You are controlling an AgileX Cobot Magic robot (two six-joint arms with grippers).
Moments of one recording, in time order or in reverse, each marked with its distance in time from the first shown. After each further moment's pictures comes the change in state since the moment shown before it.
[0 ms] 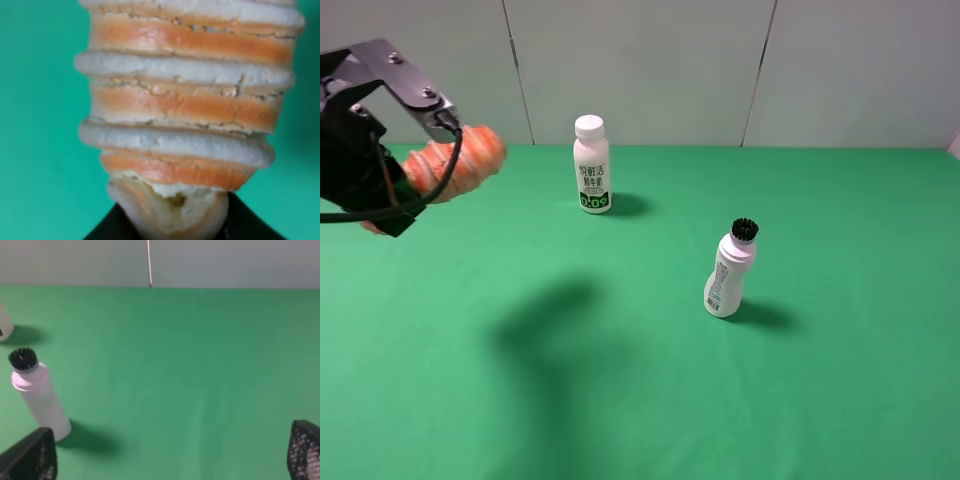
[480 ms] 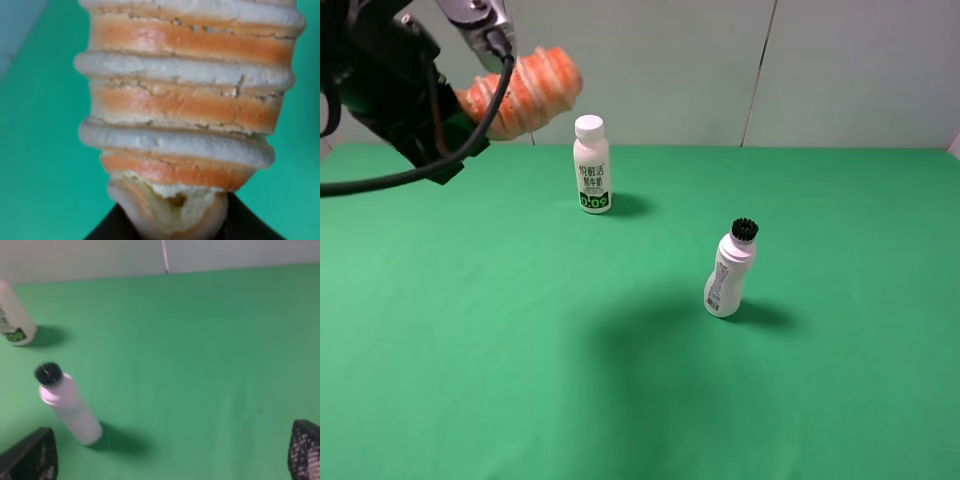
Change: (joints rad) left arm -0.218 0.000 -0.185 0.000 0.001 0.044; right arm 0.000 0.251 -0.105 0.077 -0.037 0.044
